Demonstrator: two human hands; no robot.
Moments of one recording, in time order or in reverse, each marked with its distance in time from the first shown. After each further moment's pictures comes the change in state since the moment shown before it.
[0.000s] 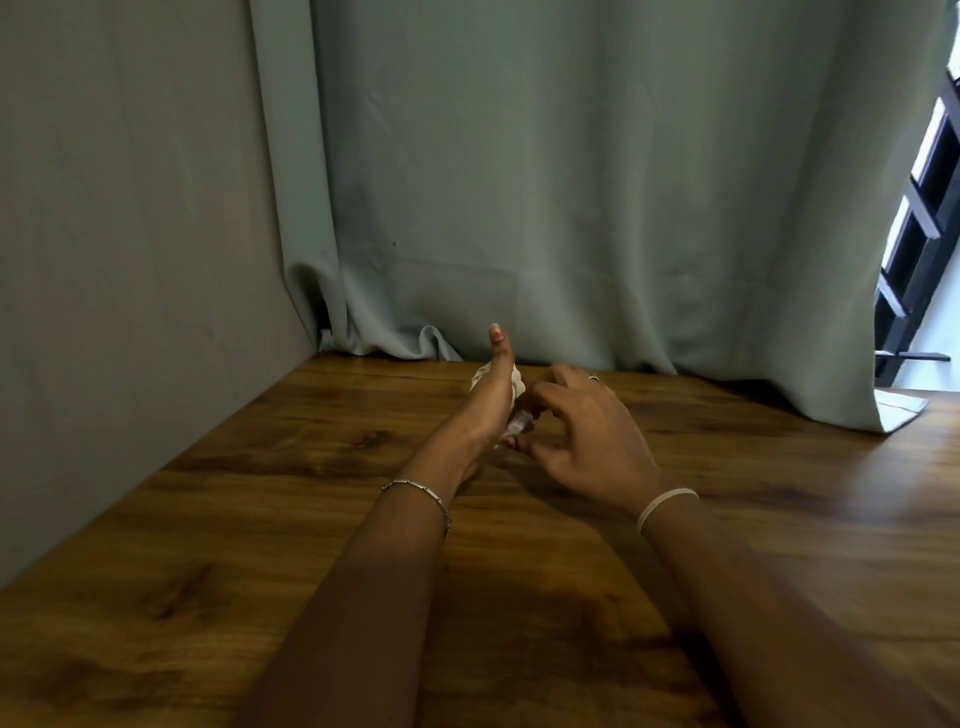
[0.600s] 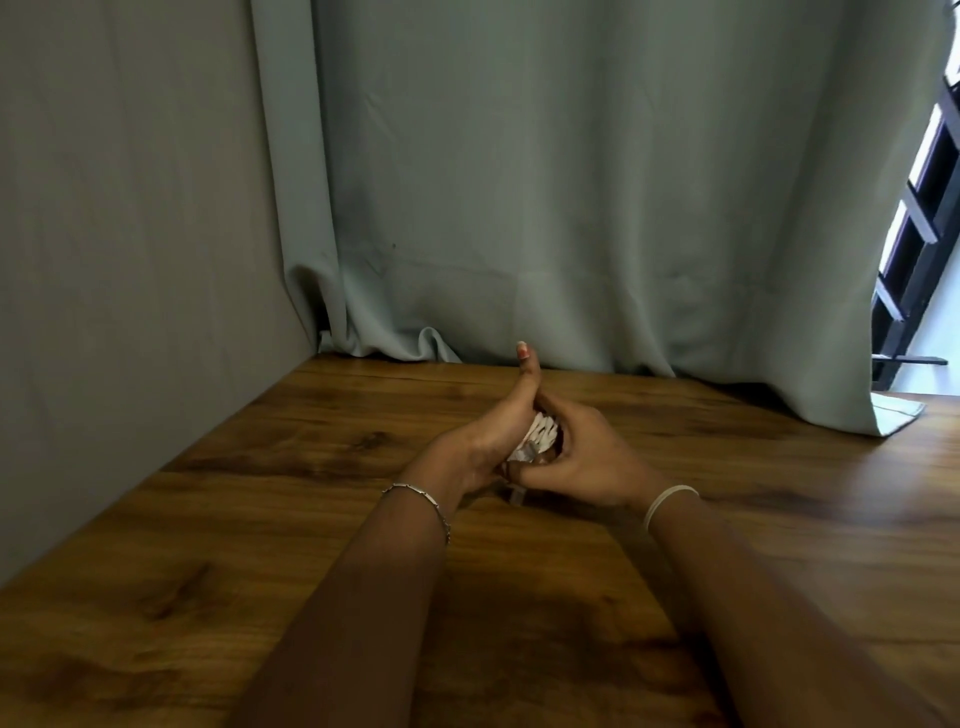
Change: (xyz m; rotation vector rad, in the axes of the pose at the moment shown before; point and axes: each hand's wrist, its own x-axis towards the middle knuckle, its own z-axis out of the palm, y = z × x) left_hand -0.025 0.007 0.013 0.141 -0.238 -0.225; right_hand -0.006 0.000 -0.003 0.705 -0.240 0.251
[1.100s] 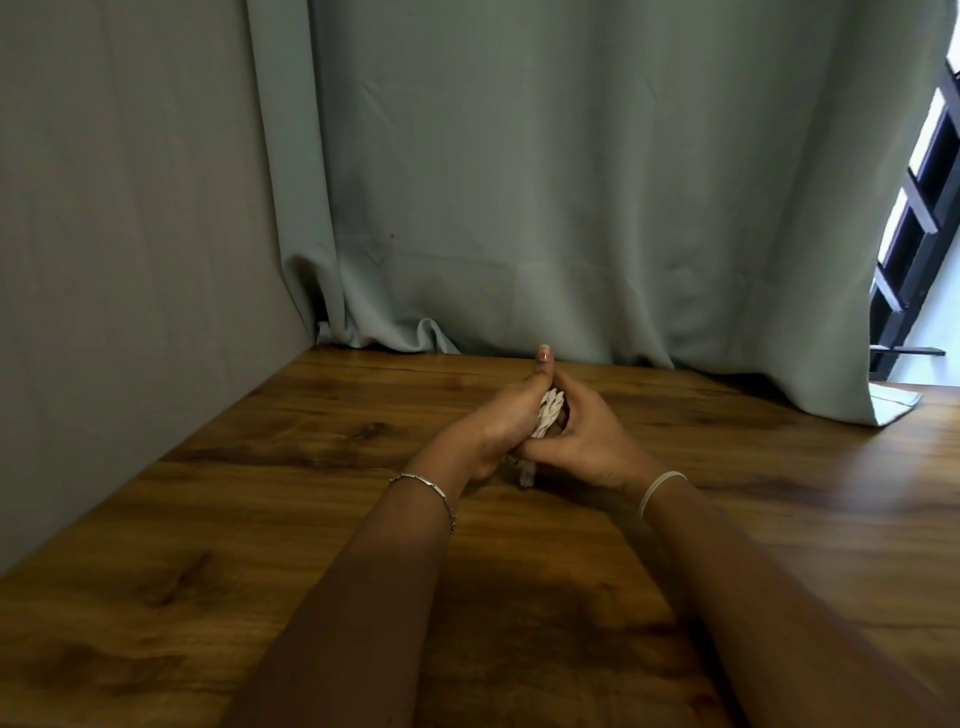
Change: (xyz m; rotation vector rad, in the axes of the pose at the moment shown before) left_hand 0.003 0.002 0.006 0.028 0.172 0.080; right_hand 0.004 0.007 0.006 0.307 0.093 0.068
